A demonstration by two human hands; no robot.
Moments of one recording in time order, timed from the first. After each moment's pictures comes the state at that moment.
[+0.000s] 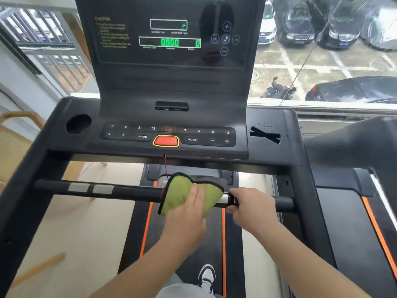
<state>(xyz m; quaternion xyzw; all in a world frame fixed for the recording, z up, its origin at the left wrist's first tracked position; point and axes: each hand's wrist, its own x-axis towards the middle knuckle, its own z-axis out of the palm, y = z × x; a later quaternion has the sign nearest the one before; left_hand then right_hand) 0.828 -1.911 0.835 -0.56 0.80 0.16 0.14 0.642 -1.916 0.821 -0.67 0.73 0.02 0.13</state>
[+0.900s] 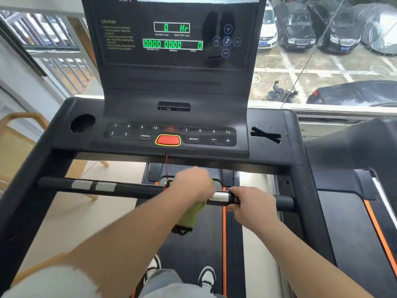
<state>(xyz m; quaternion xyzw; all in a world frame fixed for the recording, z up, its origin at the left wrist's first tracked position) 0.798 -2.005 0.851 -0.57 0.78 0.18 0.20 0.642 -1.914 0.822 -0.67 0.72 0.02 0.14</state>
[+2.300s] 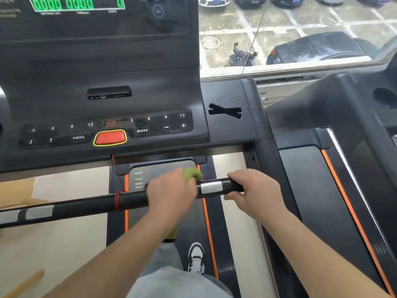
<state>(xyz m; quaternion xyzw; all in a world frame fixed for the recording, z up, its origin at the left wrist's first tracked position) 0.763 -1.969 0.818 -0.59 0.78 0.19 -0.01 0.565 -1.883 0.808 -0.62 0.77 -0.06 0.15</state>
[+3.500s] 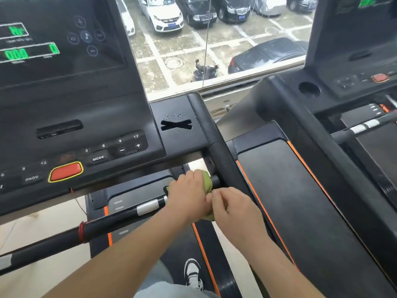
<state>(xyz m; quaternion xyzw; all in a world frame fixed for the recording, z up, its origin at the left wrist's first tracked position) 0.660 -1.945 0.807 -0.39 0.90 0.16 0.09 0.582 -1.814 0.845 -0.43 0.85 -0.24 0.18</state>
